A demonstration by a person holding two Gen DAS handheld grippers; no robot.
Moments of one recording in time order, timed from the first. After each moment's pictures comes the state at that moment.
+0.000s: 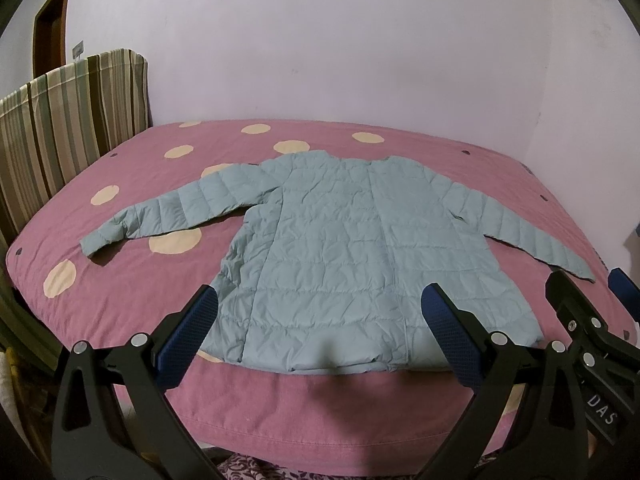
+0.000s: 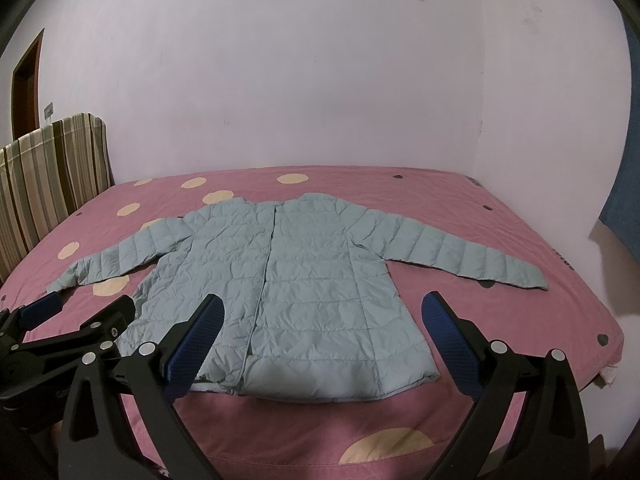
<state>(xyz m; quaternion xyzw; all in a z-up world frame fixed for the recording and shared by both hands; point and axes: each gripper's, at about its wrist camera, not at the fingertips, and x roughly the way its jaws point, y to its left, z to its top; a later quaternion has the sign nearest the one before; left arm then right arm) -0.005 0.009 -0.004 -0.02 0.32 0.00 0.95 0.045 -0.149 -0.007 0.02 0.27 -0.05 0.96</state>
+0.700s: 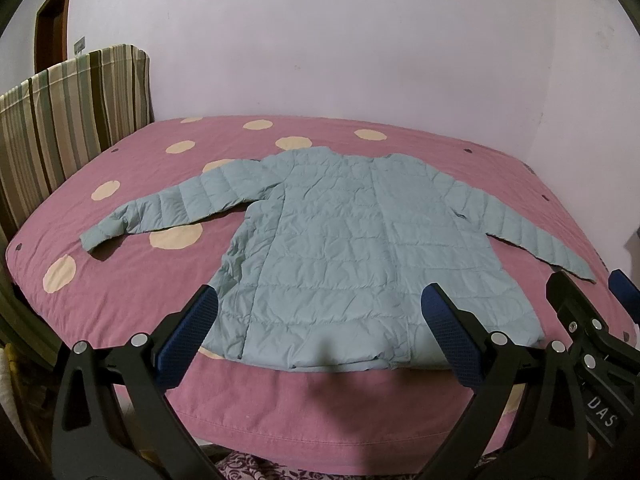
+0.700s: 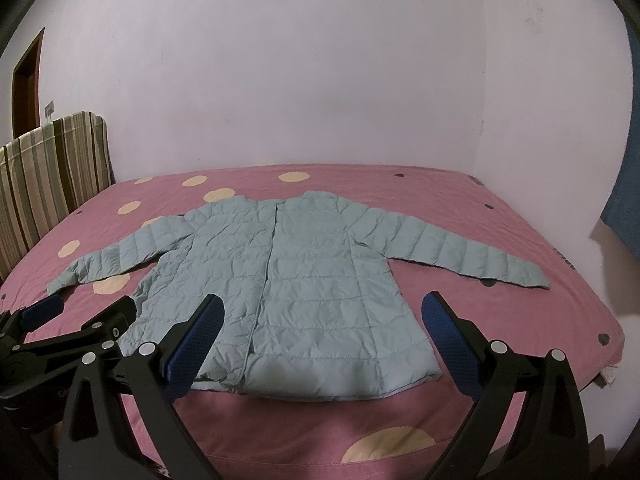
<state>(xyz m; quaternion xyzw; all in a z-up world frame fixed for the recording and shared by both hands) -0.003 0.011 -0.011 -0.02 0.33 0.01 0.94 0.047 -0.147 -0.008 0.02 0.27 -0.05 0.96</state>
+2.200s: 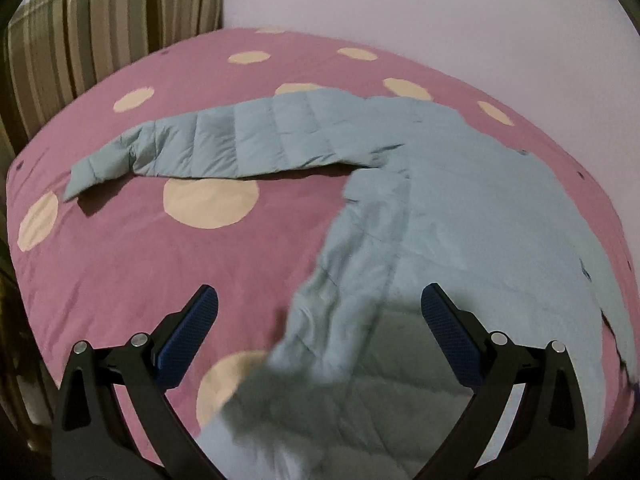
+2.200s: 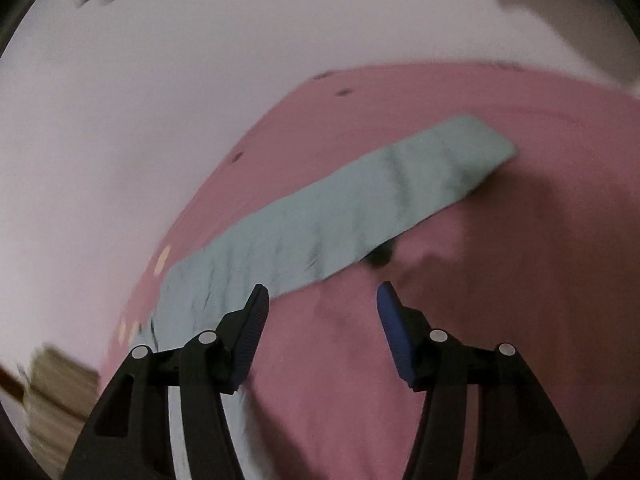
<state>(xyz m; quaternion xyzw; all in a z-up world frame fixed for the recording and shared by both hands) 0.166 0.127 -0.102 -0.13 0.45 0.14 0.87 0.149 -0.462 -0.134 0.42 0.28 -0.20 0.84</state>
